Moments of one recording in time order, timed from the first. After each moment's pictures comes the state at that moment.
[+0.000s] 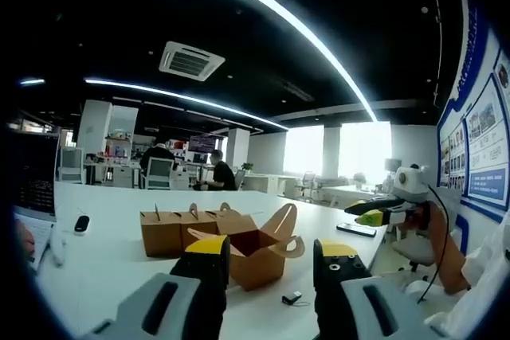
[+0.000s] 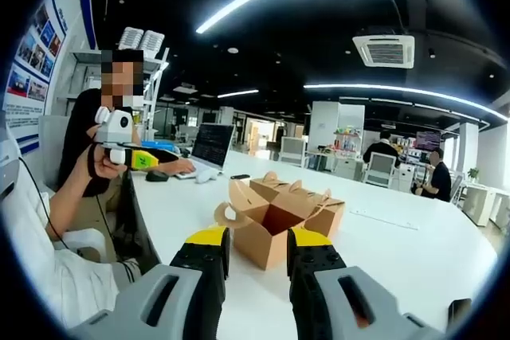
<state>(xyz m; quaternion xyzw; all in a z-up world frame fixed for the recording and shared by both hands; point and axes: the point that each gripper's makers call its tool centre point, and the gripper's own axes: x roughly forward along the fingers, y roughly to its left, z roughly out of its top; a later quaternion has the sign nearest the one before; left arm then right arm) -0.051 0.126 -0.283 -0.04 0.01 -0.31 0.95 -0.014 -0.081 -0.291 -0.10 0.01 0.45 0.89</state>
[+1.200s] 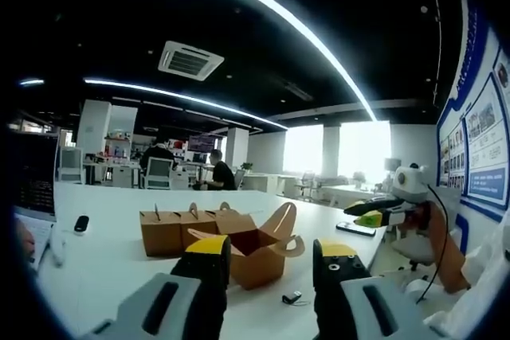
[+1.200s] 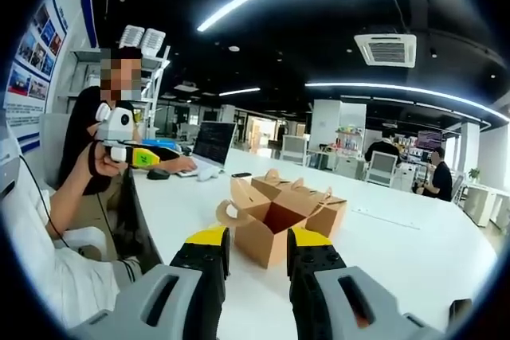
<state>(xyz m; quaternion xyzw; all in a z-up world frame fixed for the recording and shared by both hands) -0.051 0.128 -0.283 -0.05 0.01 -0.31 0.95 -0.015 -0.077 -0.295 -0.10 0.02 0.45 0.89</state>
